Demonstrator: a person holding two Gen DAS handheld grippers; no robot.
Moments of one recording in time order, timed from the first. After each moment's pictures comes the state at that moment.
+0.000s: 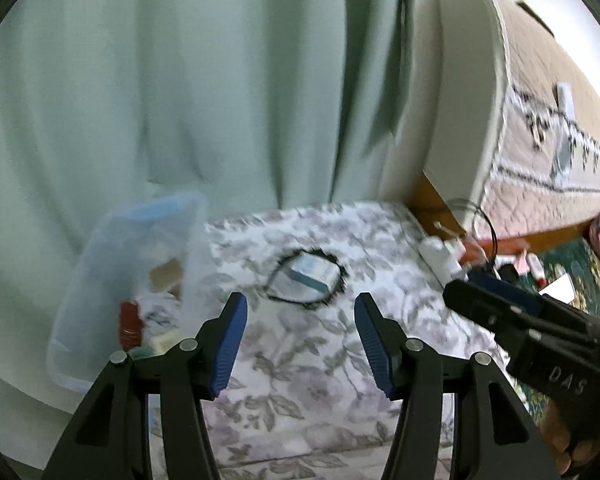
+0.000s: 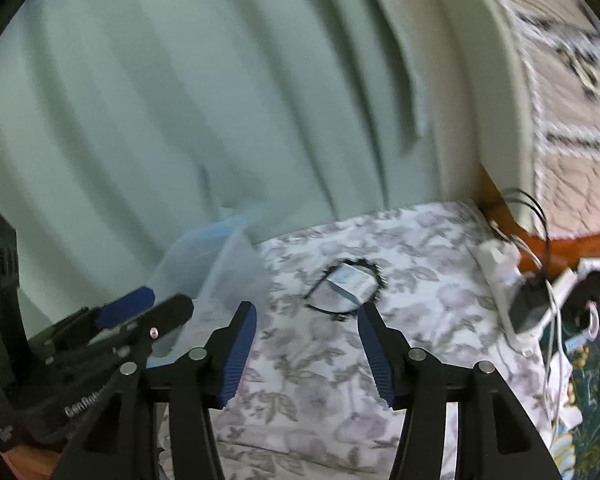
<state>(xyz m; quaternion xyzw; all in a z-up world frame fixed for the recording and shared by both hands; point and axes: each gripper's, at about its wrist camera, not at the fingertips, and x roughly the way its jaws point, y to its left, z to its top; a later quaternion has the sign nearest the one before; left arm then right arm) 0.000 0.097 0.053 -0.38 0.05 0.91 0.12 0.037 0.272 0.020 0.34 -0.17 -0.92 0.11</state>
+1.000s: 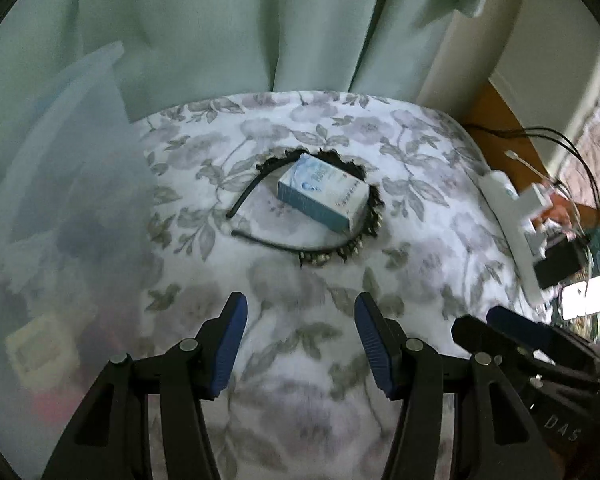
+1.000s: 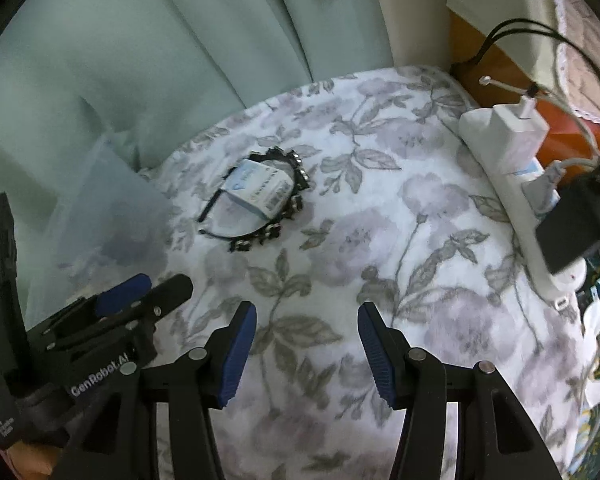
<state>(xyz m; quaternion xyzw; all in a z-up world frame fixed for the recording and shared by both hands) -0.119 0.122 -0.099 -0.52 0.02 0.85 0.10 -0.068 0.290 -0.124 0.51 -0.18 -0.84 0.06</state>
